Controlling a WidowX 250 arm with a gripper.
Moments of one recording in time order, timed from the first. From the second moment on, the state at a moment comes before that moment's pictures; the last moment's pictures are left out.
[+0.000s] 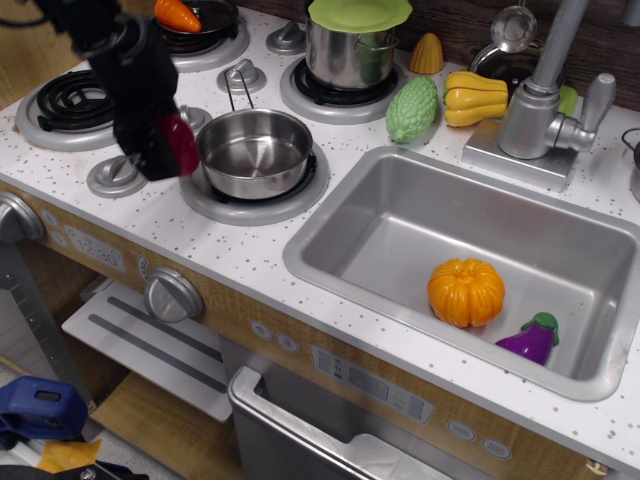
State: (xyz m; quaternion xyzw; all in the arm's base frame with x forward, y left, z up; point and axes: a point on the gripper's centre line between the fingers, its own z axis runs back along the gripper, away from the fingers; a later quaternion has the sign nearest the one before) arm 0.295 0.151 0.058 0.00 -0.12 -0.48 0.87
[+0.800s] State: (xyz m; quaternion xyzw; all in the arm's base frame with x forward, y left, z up) arm 0.344 0.127 0.059 0.02 -0.17 -0.48 0.86
